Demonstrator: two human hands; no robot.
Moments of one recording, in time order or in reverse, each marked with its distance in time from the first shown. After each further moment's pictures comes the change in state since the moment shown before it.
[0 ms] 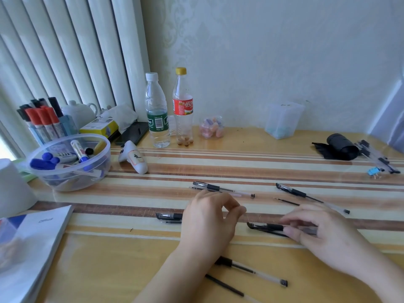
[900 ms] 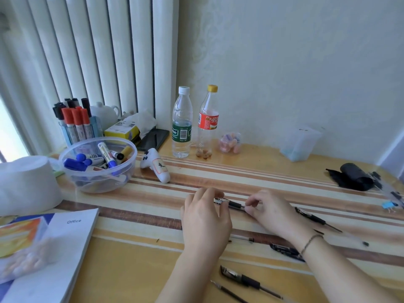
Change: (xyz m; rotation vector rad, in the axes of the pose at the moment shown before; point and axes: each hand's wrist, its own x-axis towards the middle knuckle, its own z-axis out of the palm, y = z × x) left_hand 0.015 -0.036 -0.028 0.010 0.213 -0.255; right_hand 0.116 -0.083 0.047 -0.116 -0.032 0.038
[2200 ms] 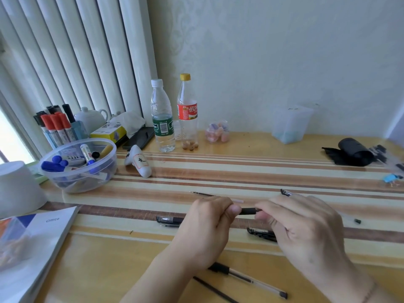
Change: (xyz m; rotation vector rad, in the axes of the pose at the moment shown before) left_hand -0.024 0.032 0.011 -0.098 -0.361 0.387; right_hand -0.097 0.038 -0.023 0.022 0.759 -0.576
